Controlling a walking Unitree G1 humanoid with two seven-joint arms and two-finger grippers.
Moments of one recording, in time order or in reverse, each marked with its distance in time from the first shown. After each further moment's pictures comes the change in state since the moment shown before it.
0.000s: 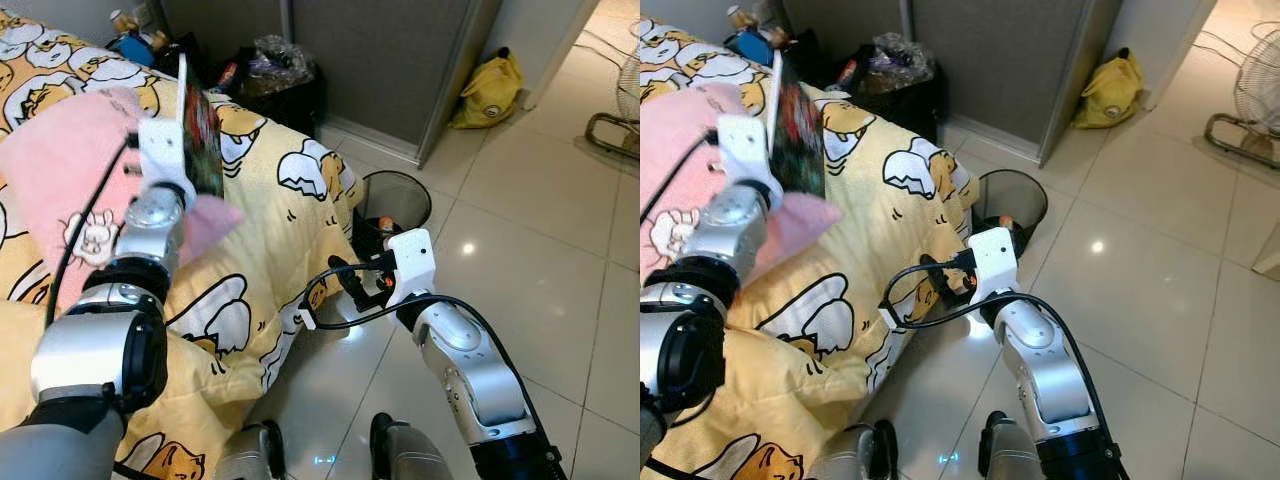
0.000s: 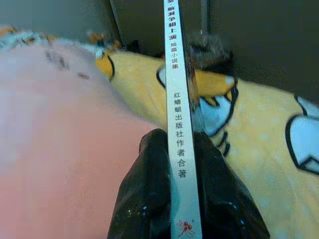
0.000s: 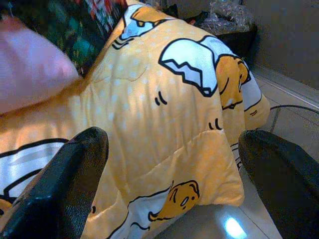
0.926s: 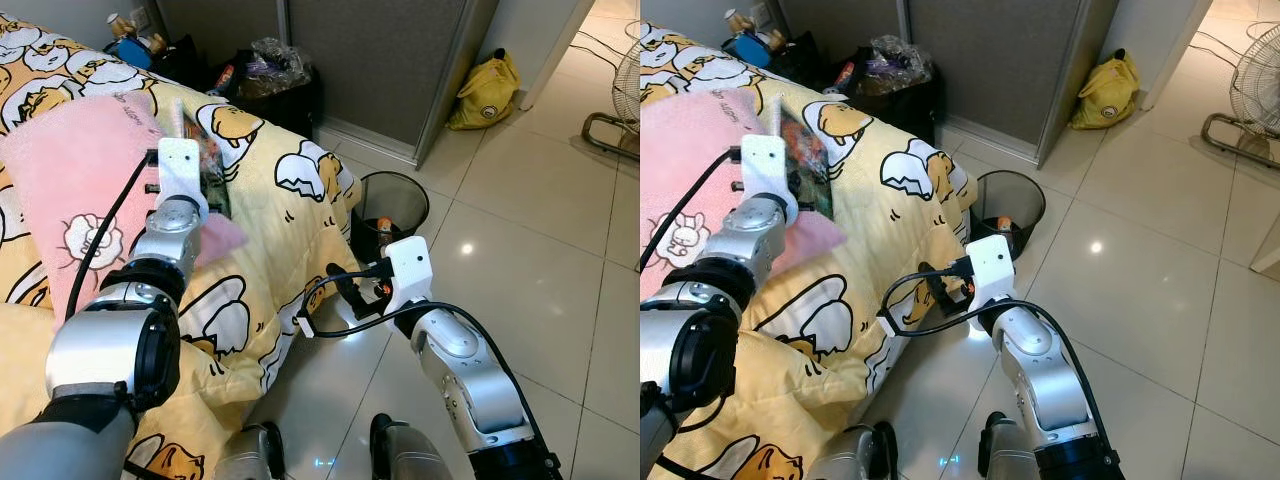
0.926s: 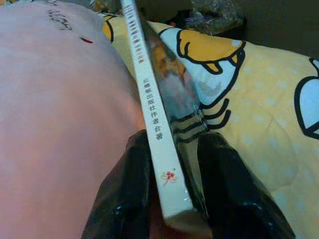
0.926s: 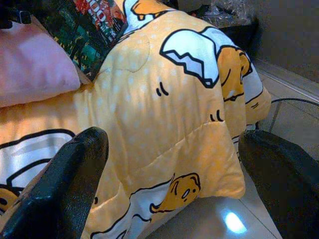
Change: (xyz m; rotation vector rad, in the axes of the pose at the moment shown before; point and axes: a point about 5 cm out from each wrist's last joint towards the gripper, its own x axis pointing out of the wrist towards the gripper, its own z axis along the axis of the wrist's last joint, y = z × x) left arm 0.000 -0.012 -0.010 0.040 0.107 0.047; right arm -0.003 0.003 -0.008 0.001 0.025 0.004
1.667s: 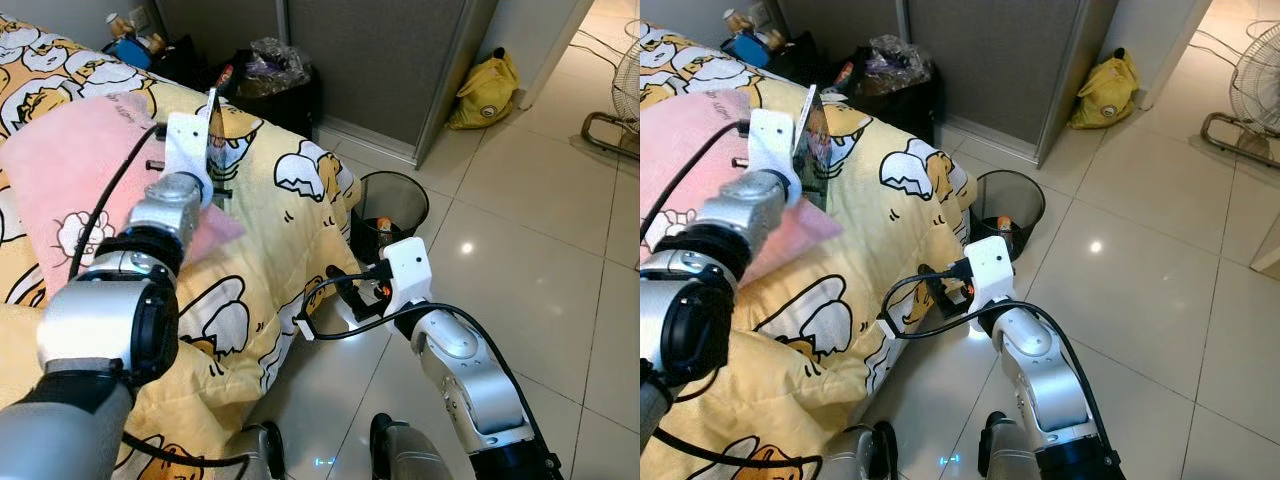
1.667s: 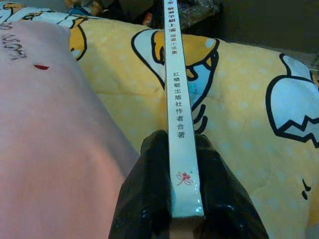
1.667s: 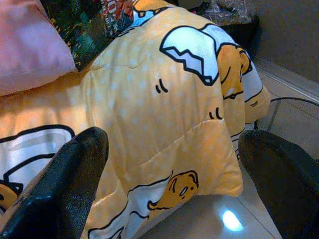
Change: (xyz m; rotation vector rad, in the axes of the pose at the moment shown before) left arm 0.005 -0.002 0.031 0.052 0.063 -0.097; right arm -0.001 -0.001 -0.002 -0.014 0.010 0.000
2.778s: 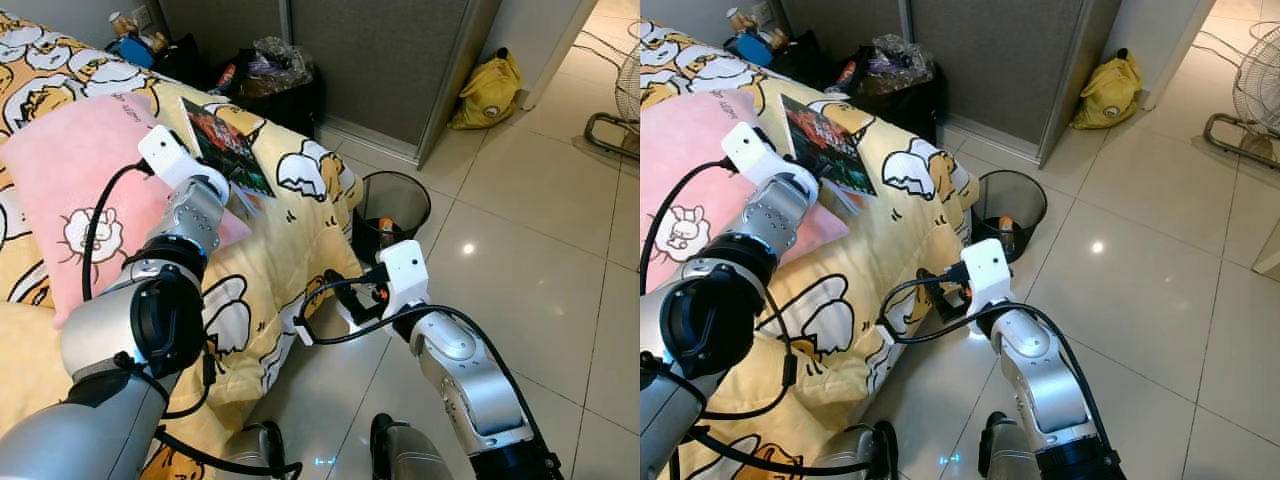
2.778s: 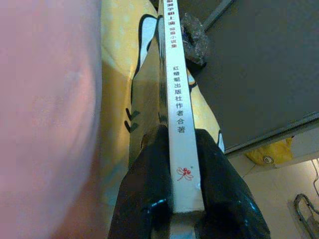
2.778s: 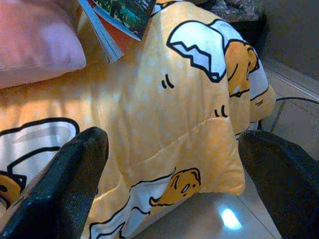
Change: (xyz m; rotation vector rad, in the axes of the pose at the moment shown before) left arm 0.000 -0.021 -0.003 -0.888 -0.058 0.006; right arm 0.000 0.001 -0.002 -0.018 0.015 0.011
